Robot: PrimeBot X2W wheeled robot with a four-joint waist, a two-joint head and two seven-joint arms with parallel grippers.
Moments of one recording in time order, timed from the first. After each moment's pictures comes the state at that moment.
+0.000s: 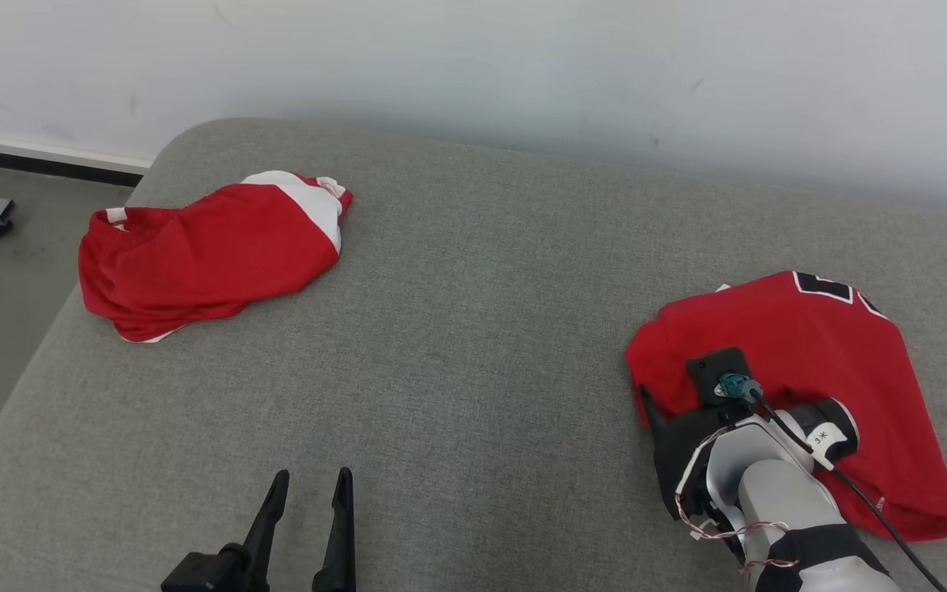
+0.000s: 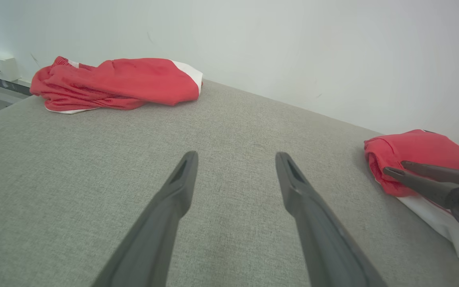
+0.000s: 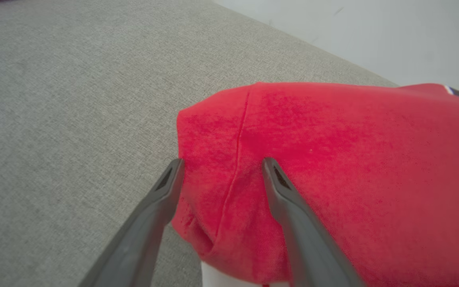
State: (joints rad) left arm 0.00 0.05 -0.21 0.15 -0.32 0.01 -0.26; right arm -0.60 -0.05 0.15 0.93 -0.09 0.13 0.03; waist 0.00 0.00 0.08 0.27
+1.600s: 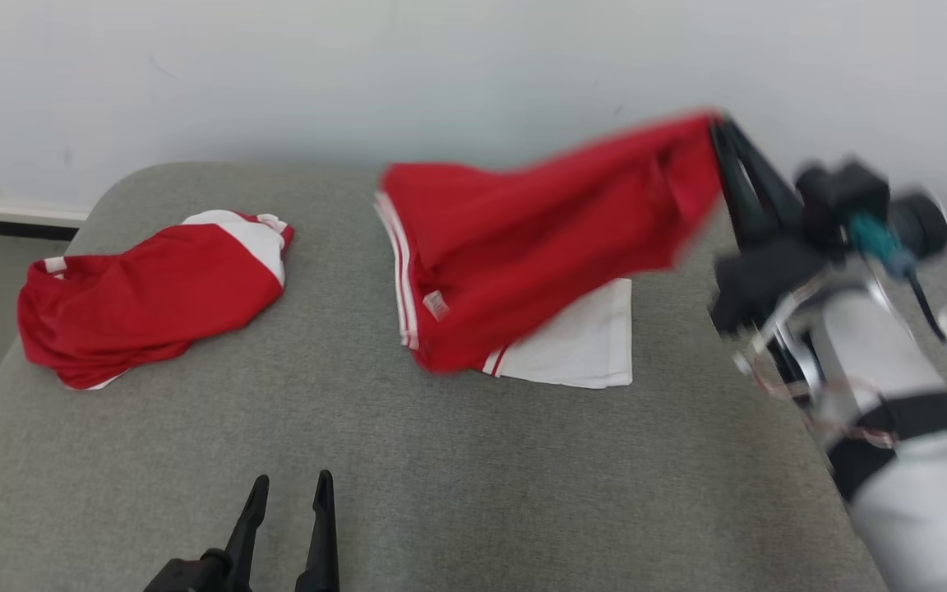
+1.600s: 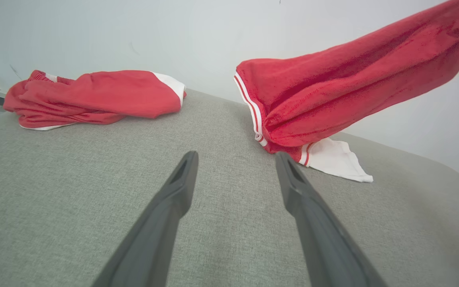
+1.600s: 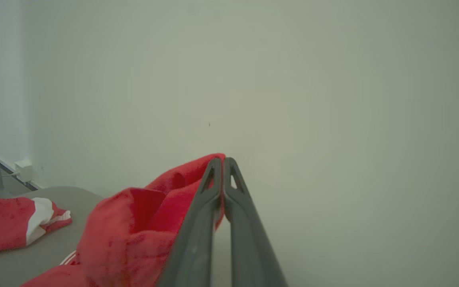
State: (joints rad) left arm 0.01 0.05 -0.18 0.15 -0.32 0.03 -0.26; right arm -0.81 -0.22 0.29 0.69 0.17 0.13 -0.23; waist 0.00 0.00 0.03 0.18
